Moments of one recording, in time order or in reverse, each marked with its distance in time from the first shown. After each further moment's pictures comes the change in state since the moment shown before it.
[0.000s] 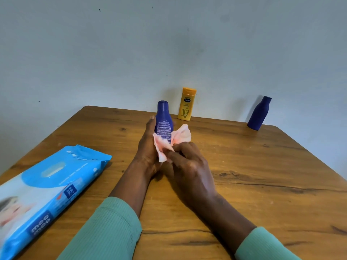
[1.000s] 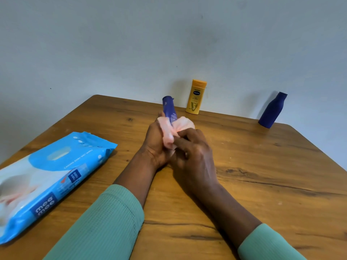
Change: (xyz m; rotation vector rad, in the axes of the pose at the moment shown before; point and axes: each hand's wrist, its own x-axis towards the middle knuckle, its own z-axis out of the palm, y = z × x) left_hand -0.004 -0.006 0.002 -0.094 -0.107 -0.048; right_hand 0.013 -0.002 0.006 0.155 -0.016 0.151
